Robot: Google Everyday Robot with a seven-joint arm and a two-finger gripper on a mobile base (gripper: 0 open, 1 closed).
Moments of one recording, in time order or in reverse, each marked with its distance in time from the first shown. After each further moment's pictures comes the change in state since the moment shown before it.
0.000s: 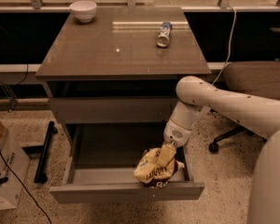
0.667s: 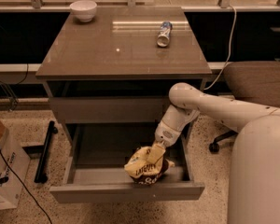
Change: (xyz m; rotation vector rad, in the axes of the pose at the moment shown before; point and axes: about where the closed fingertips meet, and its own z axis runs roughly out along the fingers) arm -0.030 -0.043 0.036 -0.026 -0.074 -0.029
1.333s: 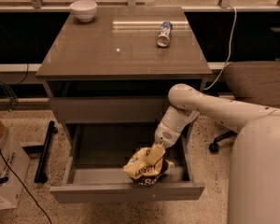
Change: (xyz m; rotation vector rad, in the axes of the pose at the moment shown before) arm 0.001 0.000 0.005 -0.008 0.004 0.001
